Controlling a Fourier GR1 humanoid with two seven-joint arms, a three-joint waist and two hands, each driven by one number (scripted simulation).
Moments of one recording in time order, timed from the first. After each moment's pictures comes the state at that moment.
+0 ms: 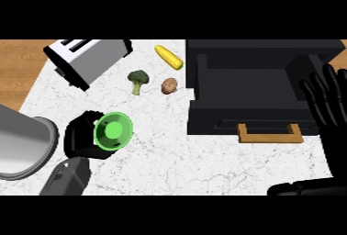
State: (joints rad) left arm -0.35 0.12 0.21 -0.68 0.22 -0.26 -0.94; right arm -0.07 -0.09 -0.07 -2.13 -0.17 0.13 0.21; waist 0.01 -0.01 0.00
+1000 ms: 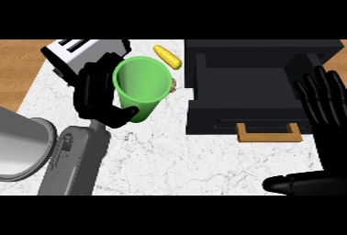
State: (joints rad) left arm -0.48 0.01 0.02 -1.39 0.27 -0.01 -0.32; right arm -0.06 -0.08 -0.08 -2.06 -0.15 0.15 0.13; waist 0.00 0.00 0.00
